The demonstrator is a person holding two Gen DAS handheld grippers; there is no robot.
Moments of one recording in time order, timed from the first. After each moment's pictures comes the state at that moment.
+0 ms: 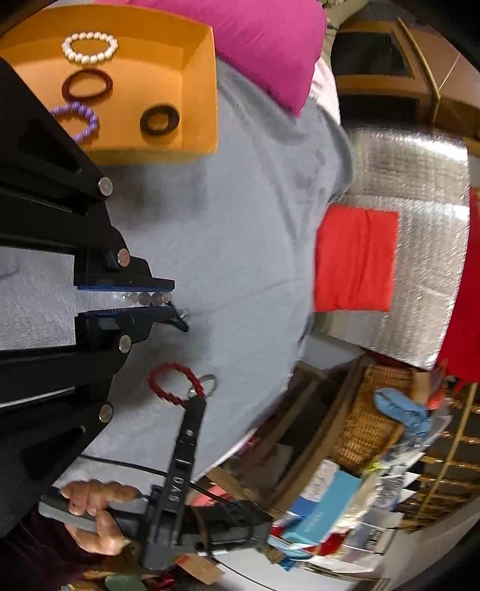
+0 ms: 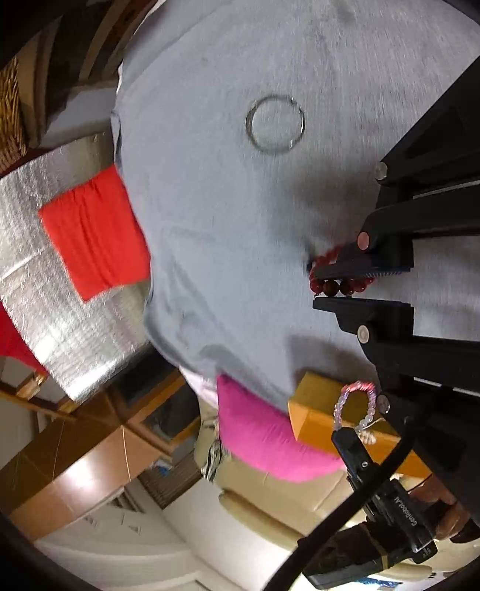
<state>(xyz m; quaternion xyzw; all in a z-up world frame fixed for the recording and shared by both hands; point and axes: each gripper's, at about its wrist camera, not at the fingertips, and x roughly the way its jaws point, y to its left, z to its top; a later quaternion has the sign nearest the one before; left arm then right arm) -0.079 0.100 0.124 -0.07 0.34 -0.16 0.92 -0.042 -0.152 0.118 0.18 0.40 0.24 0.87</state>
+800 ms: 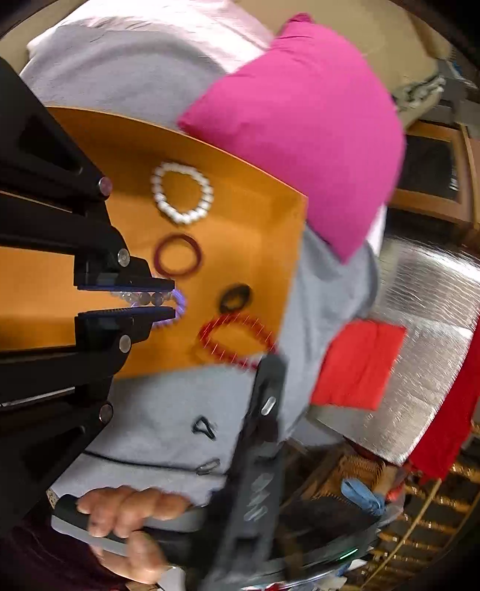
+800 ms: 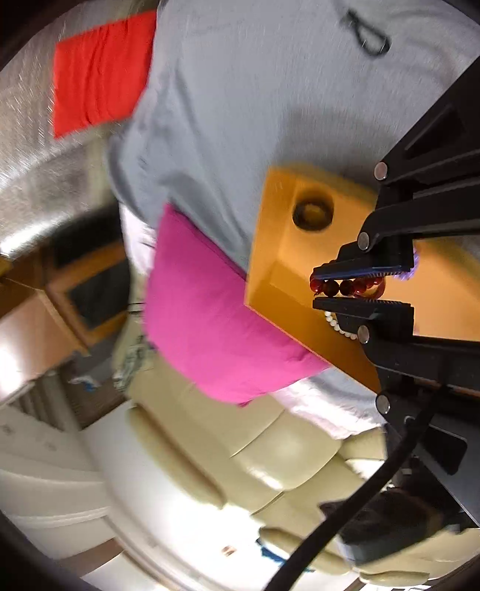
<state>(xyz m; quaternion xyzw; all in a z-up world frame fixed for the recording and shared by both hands) -0.151 0.261 0.085 -0.14 0.39 -0.03 0.91 -0.048 0.120 0.142 0.06 0.43 0.39 0.81</state>
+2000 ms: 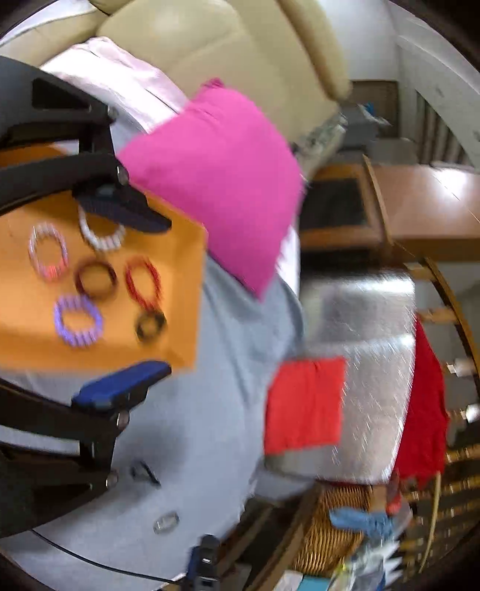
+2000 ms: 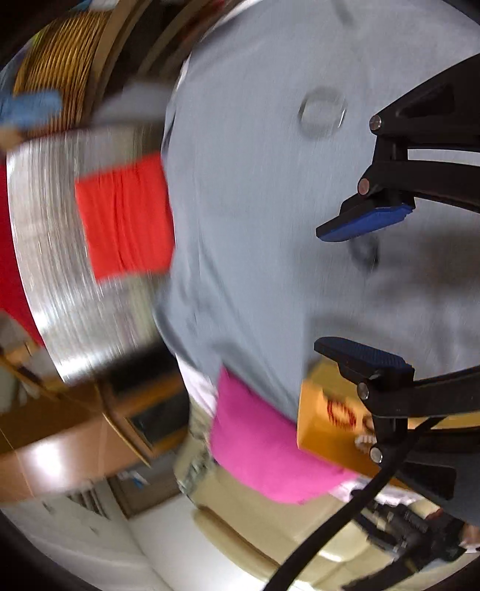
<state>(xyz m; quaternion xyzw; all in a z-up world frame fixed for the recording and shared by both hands) -0.148 0.167 0.135 -0.02 0.25 0.11 0.96 -0.047 -0.106 0.156 0.10 0.38 0.16 0.90</state>
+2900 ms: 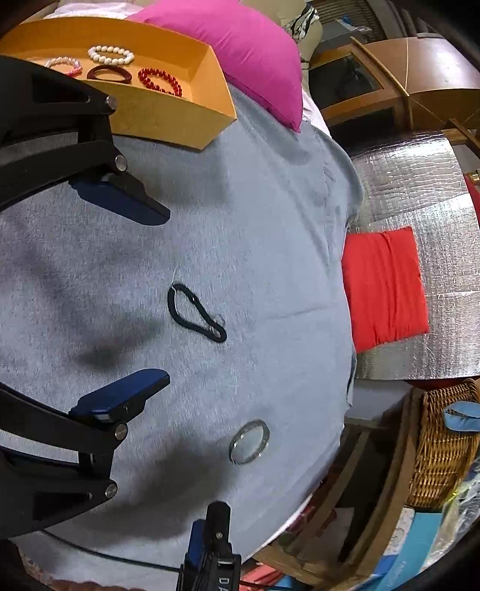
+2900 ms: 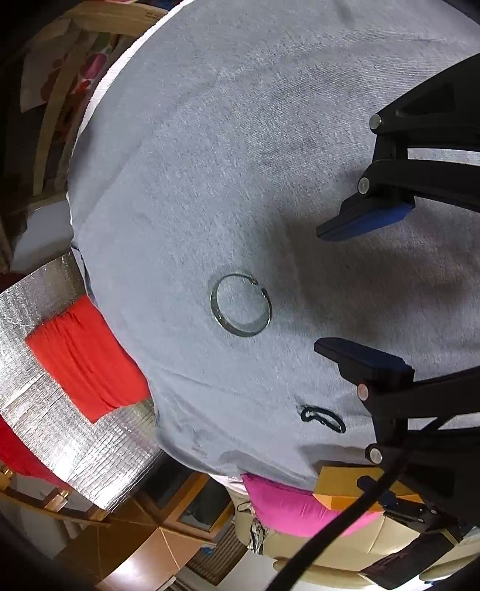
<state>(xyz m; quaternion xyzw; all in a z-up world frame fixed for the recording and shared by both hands) -0.061 -0.019 0.051 0.06 0.38 -0.01 0.92 -0.038 -0.272 0.061 0.23 0.48 0.06 0.84</state>
